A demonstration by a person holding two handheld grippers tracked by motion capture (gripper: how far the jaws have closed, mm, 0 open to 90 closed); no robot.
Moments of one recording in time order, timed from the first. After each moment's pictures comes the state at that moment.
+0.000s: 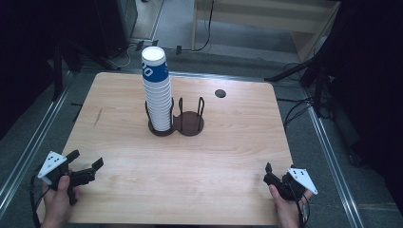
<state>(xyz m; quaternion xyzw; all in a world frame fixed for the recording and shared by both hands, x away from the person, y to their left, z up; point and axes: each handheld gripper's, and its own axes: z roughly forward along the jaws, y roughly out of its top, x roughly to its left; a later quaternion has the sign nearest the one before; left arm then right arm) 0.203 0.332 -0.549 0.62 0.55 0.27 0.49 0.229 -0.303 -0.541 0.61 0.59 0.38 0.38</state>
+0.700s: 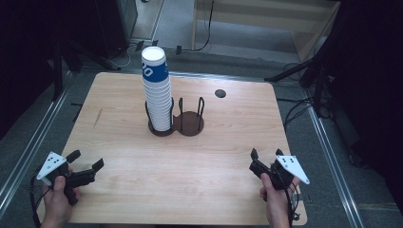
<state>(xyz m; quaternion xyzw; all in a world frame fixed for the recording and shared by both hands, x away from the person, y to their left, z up) 0.202 0.332 -0.549 0.62 0.54 0.26 0.50 0.239 -0.249 -0.488 0.57 0.59 0.45 0.36</state>
